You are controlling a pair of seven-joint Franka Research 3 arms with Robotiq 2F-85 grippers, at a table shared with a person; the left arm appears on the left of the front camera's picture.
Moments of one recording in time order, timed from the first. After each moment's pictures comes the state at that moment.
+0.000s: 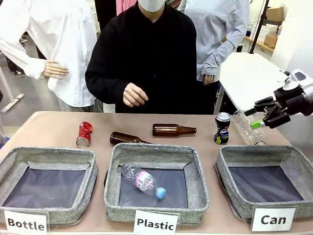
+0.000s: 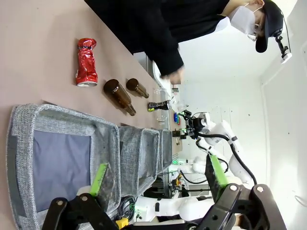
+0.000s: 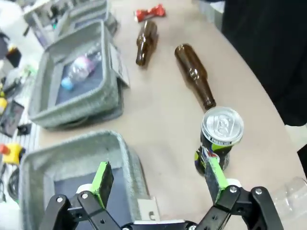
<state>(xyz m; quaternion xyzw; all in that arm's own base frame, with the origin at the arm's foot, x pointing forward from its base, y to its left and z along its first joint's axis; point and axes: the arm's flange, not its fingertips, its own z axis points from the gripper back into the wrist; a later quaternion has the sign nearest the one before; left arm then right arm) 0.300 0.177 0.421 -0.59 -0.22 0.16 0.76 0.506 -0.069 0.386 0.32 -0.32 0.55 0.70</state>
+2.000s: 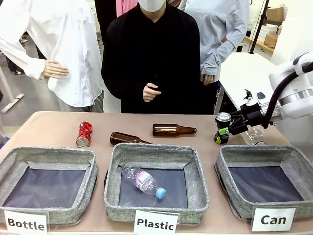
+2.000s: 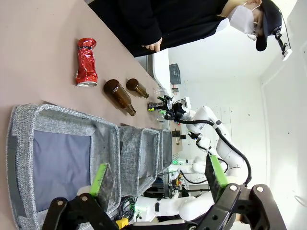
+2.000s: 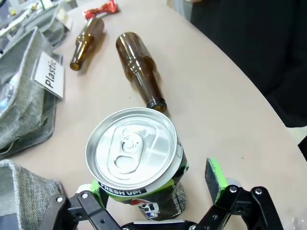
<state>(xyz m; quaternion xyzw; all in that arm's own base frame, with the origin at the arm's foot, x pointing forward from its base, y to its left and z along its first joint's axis) 0.299 0.177 0.421 -0.59 -0.22 0.16 0.76 0.588 -0.021 0.285 0.33 -0.35 0.48 0.74</state>
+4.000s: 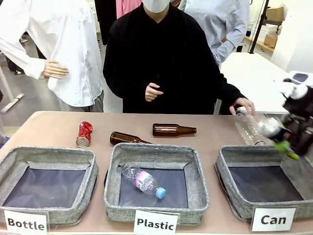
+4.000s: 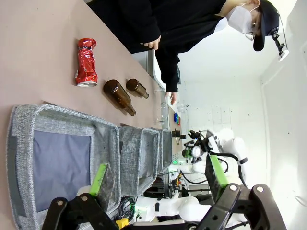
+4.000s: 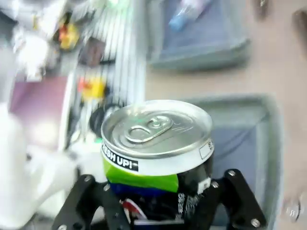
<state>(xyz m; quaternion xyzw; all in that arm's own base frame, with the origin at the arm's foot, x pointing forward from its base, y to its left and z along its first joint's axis) 0.299 0.178 0.422 -0.59 -0.22 0.16 0.76 0.374 -0.019 0.448 0.31 -0.03 0.65 0.69</state>
